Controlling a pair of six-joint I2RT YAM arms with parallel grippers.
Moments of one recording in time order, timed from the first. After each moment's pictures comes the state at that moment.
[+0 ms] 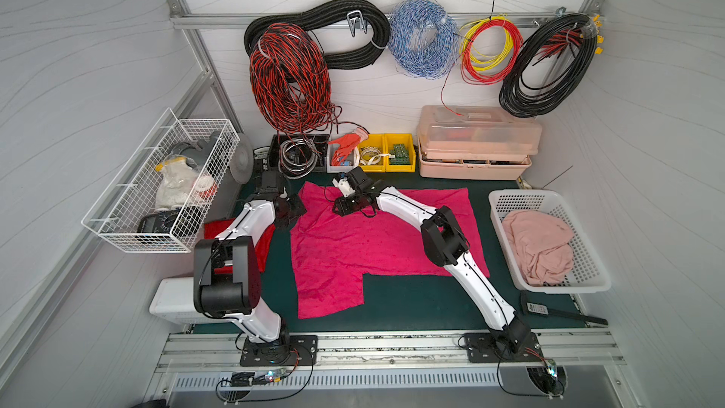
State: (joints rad) left arm 0.10 1.62 1.08 -0.53 0.20 -0.50; right arm 0.81 2.66 2.36 -0.57 -0.34 0.26
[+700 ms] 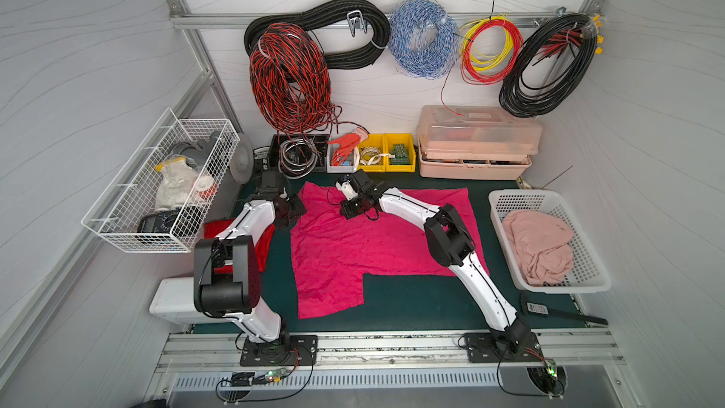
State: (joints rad) left arm 0.10 1.62 1.08 -0.53 0.20 -0.50; right arm 0.82 2.53 2.15 -0.55 -0.30 0.22
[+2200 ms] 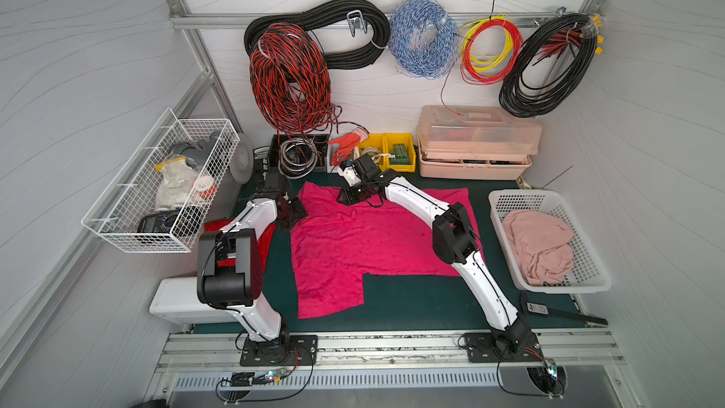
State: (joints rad) left arm 0.09 1.68 1.09 -0.57 0.20 -0.50; right arm 0.77 2.55 2.32 -0.64 -0.44 0.27
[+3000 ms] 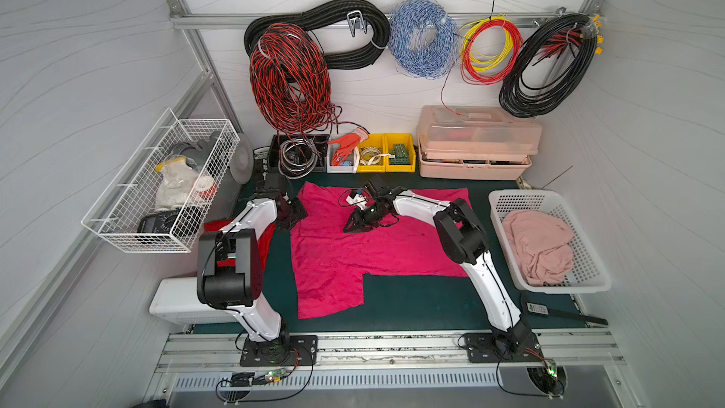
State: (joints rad) left arm 0.09 1.68 1.10 -0.58 0.20 -0.50; right arm 0.74 2.38 1.81 -0.48 -0.81 0.41
